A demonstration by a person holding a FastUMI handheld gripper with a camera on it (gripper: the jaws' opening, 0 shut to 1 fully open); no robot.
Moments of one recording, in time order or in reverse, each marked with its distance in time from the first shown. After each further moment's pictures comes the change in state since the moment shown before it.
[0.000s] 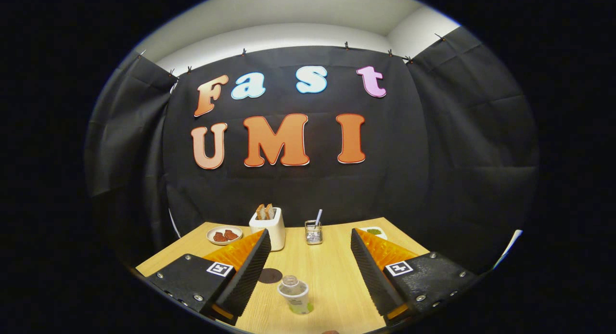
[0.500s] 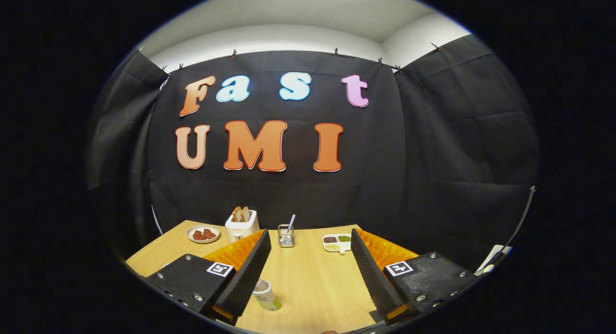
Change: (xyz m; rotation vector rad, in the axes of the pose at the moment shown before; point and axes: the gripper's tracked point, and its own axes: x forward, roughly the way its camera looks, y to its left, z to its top) arm -0.028 -0.062 0.041 -0.065 0.001 -0.095
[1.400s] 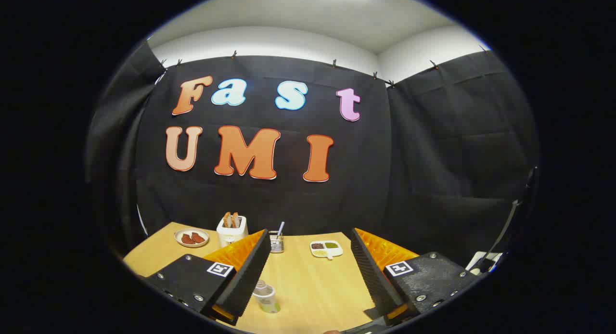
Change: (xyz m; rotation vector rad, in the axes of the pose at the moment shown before) arm -0.024 0.005 0.040 -0.091 -0.048 -0.140
